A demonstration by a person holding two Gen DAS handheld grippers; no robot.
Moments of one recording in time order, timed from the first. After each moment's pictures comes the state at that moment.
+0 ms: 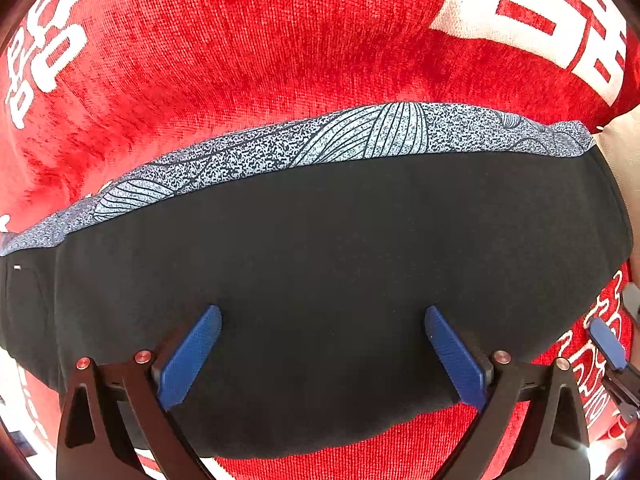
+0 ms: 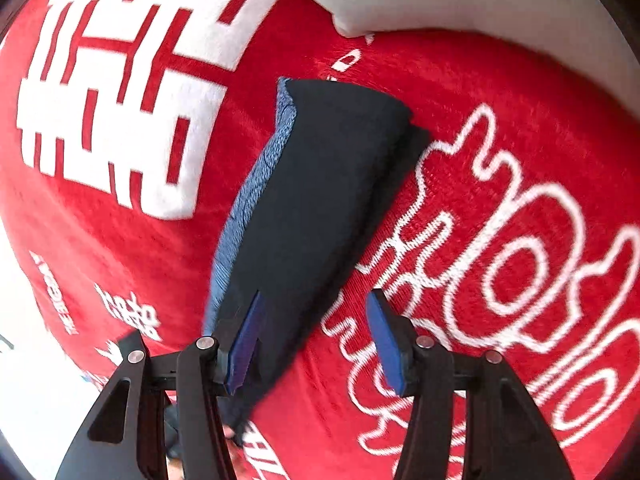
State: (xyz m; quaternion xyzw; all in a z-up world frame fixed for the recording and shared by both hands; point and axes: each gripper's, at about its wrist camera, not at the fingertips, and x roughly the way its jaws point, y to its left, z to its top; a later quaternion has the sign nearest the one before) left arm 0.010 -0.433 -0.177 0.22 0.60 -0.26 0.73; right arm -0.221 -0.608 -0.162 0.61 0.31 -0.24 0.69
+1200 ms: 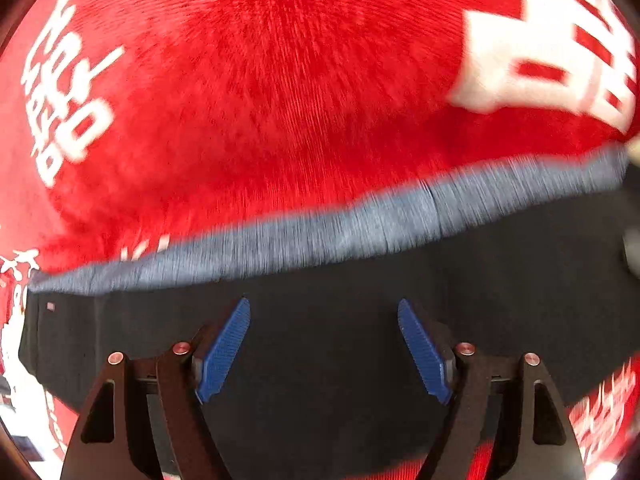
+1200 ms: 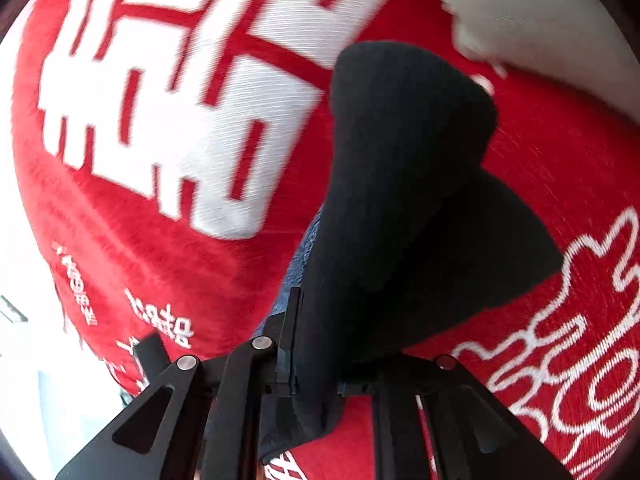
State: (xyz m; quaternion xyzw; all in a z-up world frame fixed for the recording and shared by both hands) left arm 0.035 -0.449 -0.148 0.24 0.54 -0.24 0.77; right arm -0.148 -0.630 -0.117 0.56 0.30 -0.18 0.75
